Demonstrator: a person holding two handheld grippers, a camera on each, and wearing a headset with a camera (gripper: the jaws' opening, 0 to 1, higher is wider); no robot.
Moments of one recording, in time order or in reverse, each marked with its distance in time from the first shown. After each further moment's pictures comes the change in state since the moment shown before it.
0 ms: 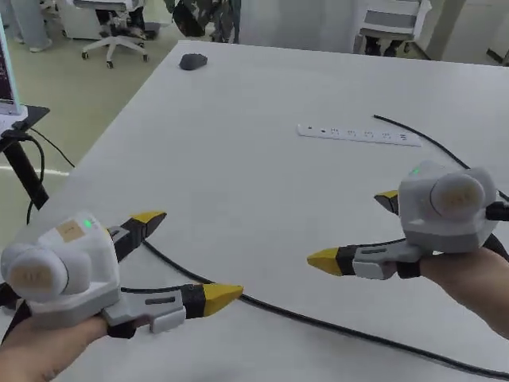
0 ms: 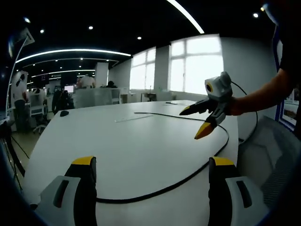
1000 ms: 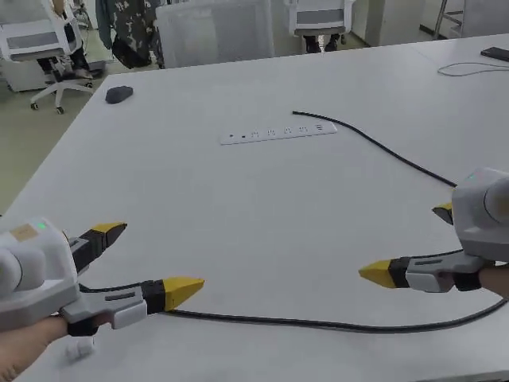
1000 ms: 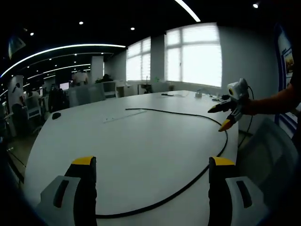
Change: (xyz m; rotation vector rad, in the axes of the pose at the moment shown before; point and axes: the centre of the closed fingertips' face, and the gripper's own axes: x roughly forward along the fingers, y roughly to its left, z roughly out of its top) left arm 0.039 -0.046 0.016 0.039 0.086 0.015; right arm -0.116 -0.074 -0.109 0.198 0.050 -0.170
